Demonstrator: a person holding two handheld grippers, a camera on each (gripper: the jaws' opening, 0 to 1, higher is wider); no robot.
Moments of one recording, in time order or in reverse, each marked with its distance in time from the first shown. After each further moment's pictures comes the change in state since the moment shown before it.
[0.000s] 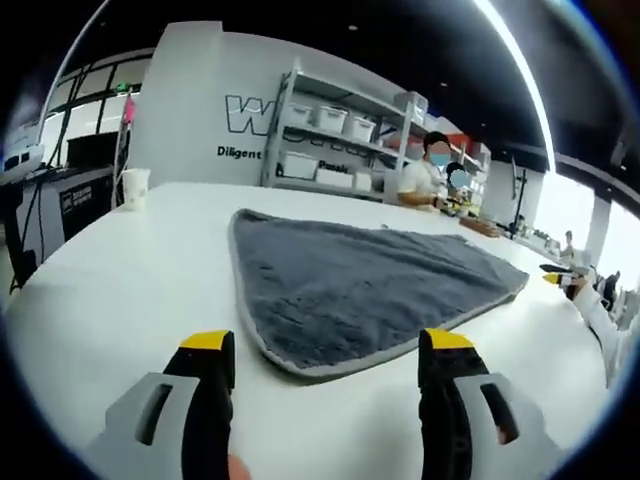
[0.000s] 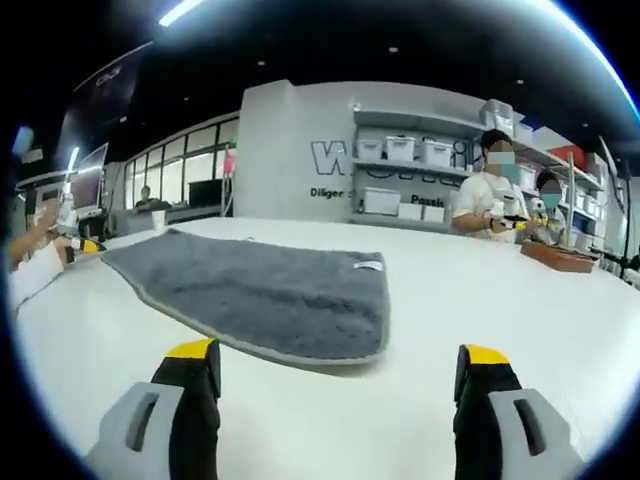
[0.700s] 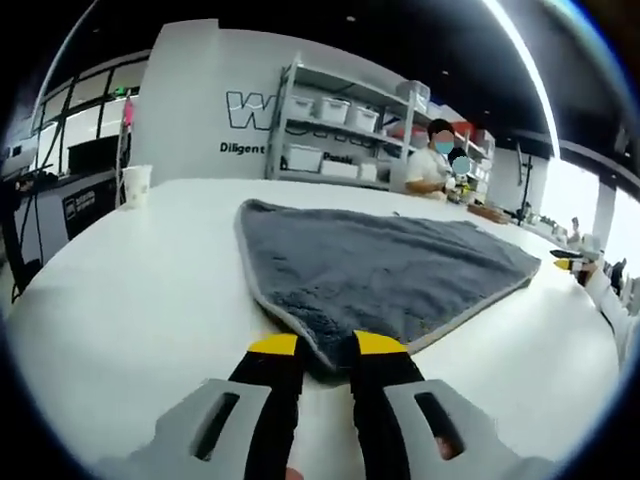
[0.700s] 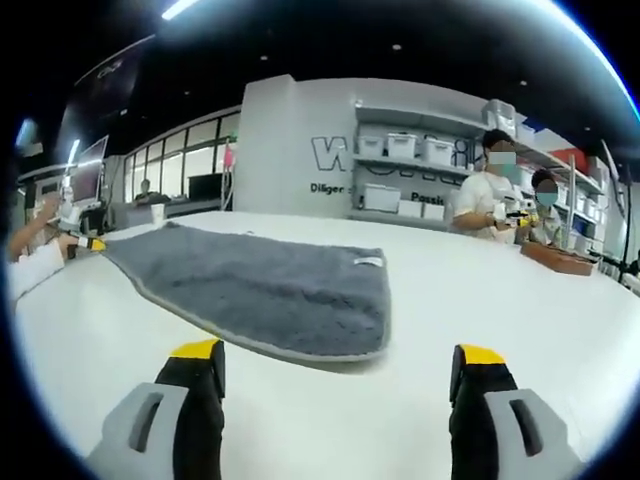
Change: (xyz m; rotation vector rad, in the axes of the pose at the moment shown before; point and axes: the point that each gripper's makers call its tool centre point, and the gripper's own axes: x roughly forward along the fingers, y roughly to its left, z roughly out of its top) left arm 0.012 0.013 -0.009 0.051 0.031 0.027; right arm 0.003 0.001 -0.004 -0.020 0.019 -0.004
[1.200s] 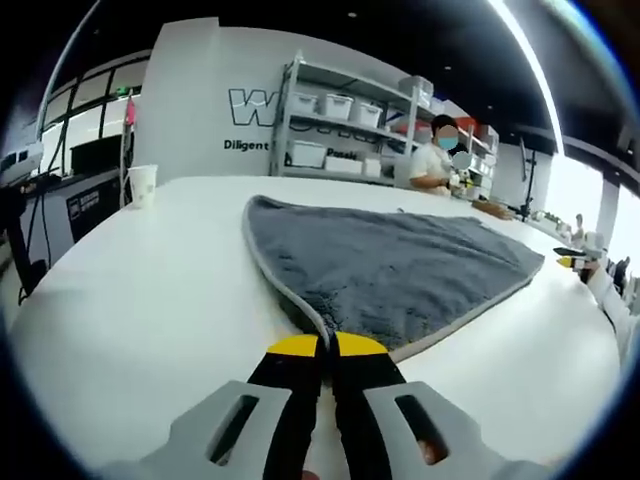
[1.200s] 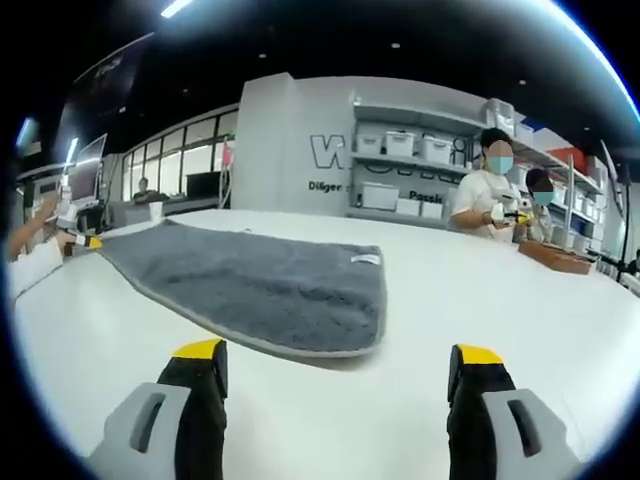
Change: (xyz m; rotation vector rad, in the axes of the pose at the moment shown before) left arm -0.011 0.003 -0.002 0.002 0.024 0.033; right arm -0.002 -0.002 -0.003 0.001 0.008 -0.013
